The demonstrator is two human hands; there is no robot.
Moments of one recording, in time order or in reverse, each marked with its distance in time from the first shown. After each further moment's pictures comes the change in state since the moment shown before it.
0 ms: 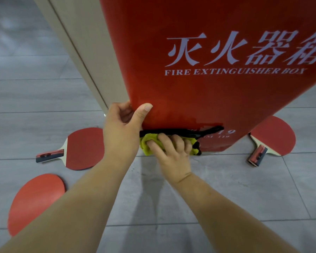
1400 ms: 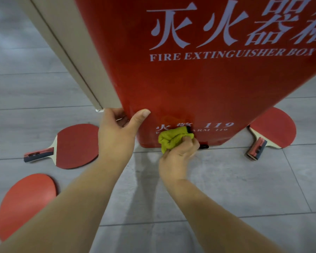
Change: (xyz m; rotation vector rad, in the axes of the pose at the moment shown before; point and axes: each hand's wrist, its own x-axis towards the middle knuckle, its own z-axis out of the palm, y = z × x) left_hand 0.006 -0.034 0.005 0.203 -0.026 -0.061; right_hand -0.016 -0.013 0.000 0.503 -0.297 1.100
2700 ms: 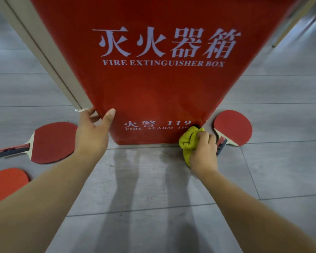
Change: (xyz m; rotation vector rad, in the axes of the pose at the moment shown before) left_hand -0.028 0.007 0.011 0.075 -0.011 -0.110; right_hand 0.070 0.053 -0.160 -0.451 -0.224 -0.050
